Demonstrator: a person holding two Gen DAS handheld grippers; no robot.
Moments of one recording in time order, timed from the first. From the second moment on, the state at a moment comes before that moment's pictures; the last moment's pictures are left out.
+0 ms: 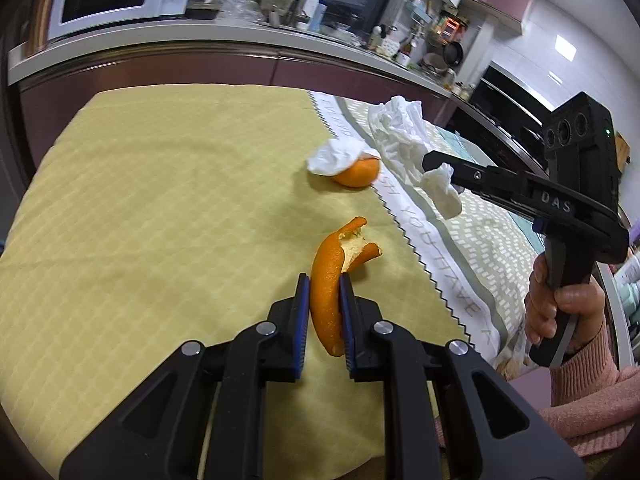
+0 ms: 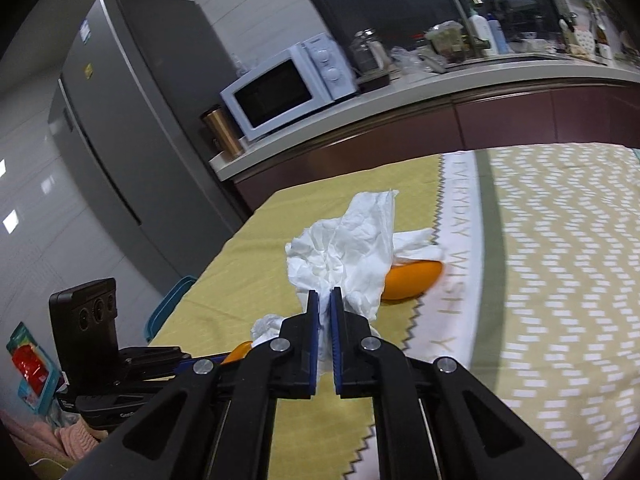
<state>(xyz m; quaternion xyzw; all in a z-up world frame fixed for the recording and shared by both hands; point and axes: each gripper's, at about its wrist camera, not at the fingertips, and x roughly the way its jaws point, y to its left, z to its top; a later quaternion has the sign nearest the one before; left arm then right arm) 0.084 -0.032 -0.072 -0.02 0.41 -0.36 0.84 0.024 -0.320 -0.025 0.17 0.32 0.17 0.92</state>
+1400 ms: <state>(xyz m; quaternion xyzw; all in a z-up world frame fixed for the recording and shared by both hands) 0.079 0.131 -0.040 -0.07 0.37 -0.19 0.91 0.085 -0.183 -0.027 0.14 0.37 0.33 0.86</state>
